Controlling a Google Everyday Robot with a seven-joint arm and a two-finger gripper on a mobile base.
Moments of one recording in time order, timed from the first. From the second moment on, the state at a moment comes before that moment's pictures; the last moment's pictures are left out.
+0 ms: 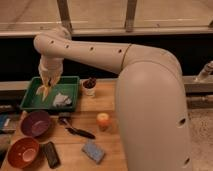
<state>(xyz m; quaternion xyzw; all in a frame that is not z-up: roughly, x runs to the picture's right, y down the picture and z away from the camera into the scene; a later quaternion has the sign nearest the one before) -0.268 -0.030 0.693 -0.34 0.01 0.58 0.74</state>
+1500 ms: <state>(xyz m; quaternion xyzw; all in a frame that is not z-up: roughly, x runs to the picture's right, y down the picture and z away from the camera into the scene) -0.234 -0.120 0.774 -0.30 -0.06 0.62 0.72</state>
